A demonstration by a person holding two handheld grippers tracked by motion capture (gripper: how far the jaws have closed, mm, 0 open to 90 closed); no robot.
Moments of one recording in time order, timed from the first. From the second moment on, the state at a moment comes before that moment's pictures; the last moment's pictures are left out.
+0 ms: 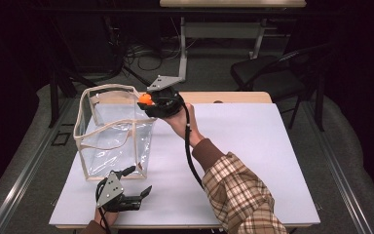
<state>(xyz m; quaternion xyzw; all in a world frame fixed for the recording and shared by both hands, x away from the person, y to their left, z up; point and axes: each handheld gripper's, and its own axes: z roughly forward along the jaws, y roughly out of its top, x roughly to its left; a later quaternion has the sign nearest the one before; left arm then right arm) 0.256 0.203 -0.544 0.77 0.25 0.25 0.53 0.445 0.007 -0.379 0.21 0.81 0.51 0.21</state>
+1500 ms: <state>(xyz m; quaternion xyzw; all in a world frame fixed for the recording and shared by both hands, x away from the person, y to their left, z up) 0.256 0.203 -0.544 0.77 0.25 0.25 0.53 0.460 0.052 -0.374 0.21 0.85 0.45 0.17</state>
